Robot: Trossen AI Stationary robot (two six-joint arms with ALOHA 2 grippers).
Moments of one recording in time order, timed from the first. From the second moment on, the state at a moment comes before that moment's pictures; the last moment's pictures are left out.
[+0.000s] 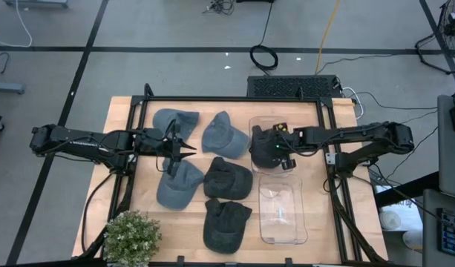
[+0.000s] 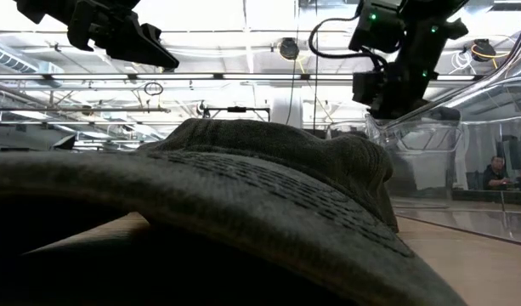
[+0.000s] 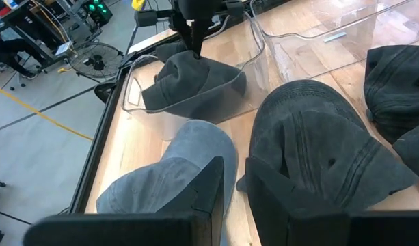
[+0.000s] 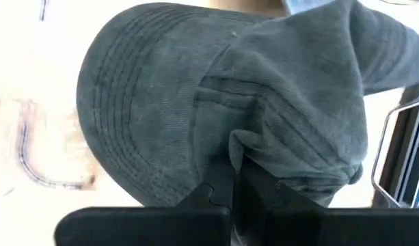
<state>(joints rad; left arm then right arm) 0.00 0.90 0.62 -0.15 -0.10 0.38 -0.13 1.34 0.81 -0.65 0.26 -0.46</state>
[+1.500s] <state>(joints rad) 0.00 0.90 0.62 -0.15 -0.10 0.39 -0.10 1.33 0.80 -0.60 0.19 0.20</state>
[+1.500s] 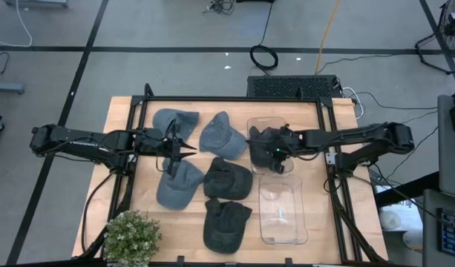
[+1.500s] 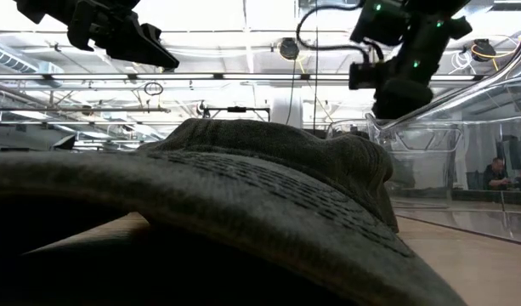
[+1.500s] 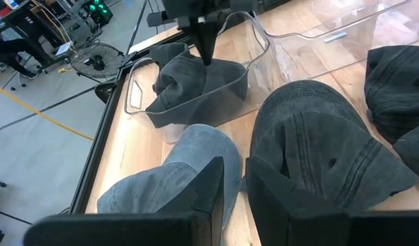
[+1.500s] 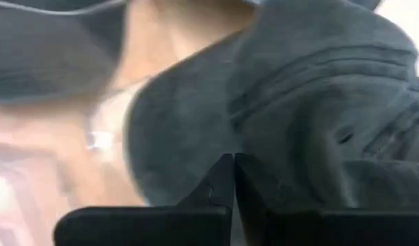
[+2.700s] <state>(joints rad) 0.00 0.90 0.62 -0.15 -0.10 0.38 -0.17 1.29 0.85 -0.41 0.17 0.16</state>
